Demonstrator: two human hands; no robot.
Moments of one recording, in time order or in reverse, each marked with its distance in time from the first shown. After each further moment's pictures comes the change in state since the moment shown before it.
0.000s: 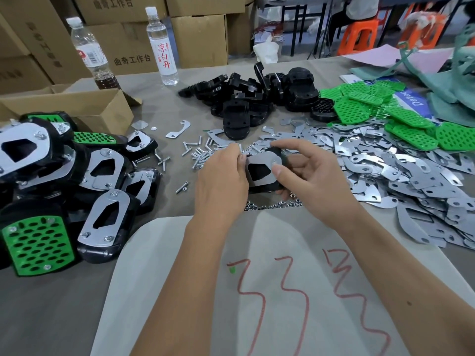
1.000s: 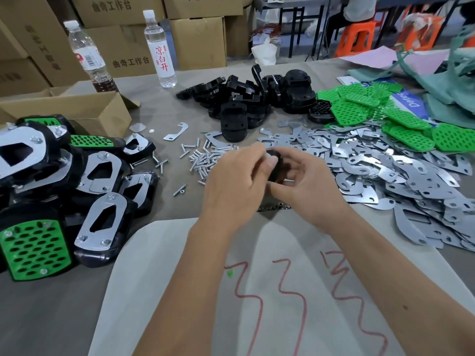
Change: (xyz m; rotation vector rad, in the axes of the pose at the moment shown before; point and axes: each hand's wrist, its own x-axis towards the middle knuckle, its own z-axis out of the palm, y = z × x) left_hand -0.005 0.017 -0.002 -0.127 -0.050 0.264; right_hand 0.002 0.005 0.004 -0.079 0.031 0.100
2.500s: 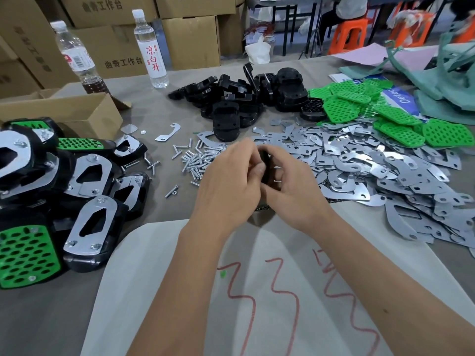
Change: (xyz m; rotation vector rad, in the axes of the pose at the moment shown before) left_hand 0.000 0.004 -0.002 -0.059 -0.053 -0.032; right_hand -0.004 -0.005 0.011 -0.238 0.011 -0.116
